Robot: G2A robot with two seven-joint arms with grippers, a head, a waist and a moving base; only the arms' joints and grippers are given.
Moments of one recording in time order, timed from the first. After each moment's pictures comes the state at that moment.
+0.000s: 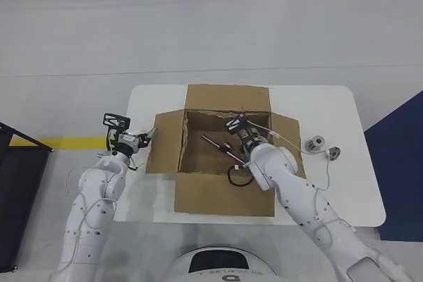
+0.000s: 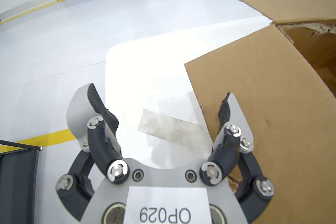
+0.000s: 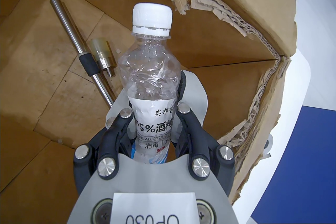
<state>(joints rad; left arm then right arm) 1.48 -1.29 -1.52 -1.52 1.36 -0.21 -0.15 -1.19 -1.24 0.91 -1.69 -1.52 0.16 1.05</state>
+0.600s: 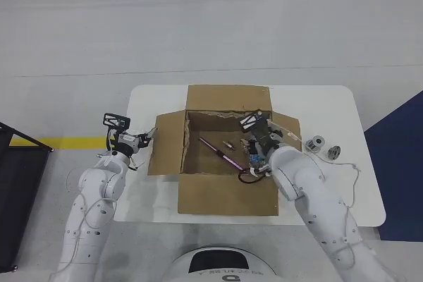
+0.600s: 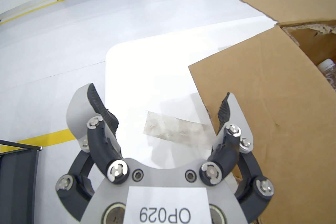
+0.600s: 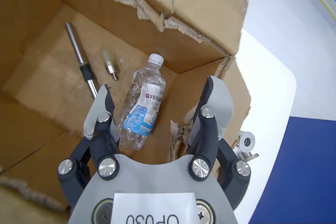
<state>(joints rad) 1.48 -1.29 -1.52 -1.52 1.36 -0.21 -0.15 -1.43 -1.19 1.22 -2.05 -1.42 -0.03 0.91</state>
